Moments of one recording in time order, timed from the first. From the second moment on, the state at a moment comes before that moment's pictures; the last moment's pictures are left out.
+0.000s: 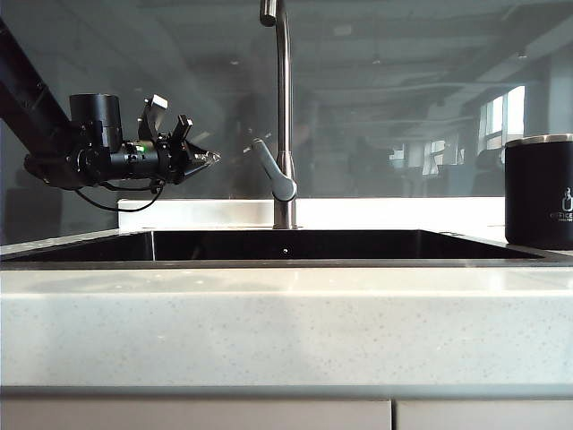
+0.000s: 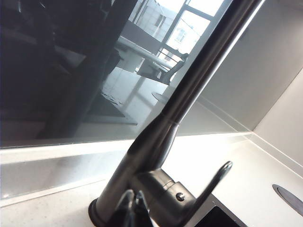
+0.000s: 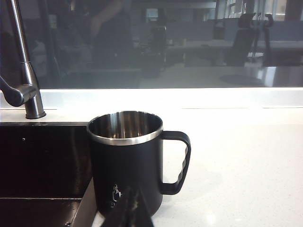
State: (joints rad) left arm -0.08 2.45 1.88 0.80 0.78 -0.63; right arm -0.03 0.00 0.00 0.14 0.02 0.00
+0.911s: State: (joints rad) left arm -0.04 1.95 1.88 -0.09 0.30 -0.22; right arm -0.03 0.00 0.00 0.14 0.02 0.00
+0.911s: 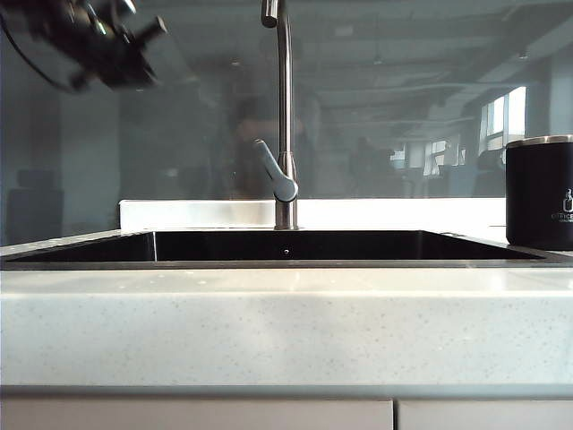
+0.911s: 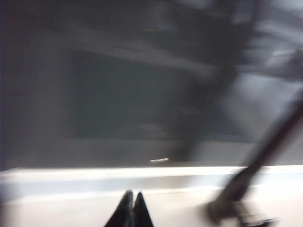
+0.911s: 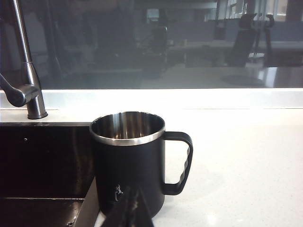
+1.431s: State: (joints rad) left arm -0.05 1.22 1.31 -0.33 0.07 -0.01; right arm -0.03 0.00 0.00 0.14 0.02 0.00
